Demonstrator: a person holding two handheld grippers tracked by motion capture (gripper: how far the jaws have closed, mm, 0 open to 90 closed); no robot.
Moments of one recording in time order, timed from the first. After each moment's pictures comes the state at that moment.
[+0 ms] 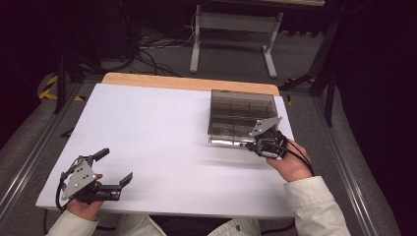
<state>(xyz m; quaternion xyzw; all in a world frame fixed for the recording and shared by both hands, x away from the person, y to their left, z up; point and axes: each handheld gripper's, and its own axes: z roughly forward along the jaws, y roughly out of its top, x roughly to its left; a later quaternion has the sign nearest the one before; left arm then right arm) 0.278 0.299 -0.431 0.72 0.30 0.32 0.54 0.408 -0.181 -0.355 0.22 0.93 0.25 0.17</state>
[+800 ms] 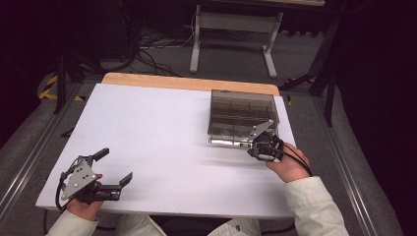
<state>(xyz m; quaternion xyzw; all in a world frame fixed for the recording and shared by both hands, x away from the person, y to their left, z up) 0.278 0.299 -0.431 0.72 0.30 0.32 0.54 0.420 -0.182 -0.385 0.24 0.94 0.19 0.15</state>
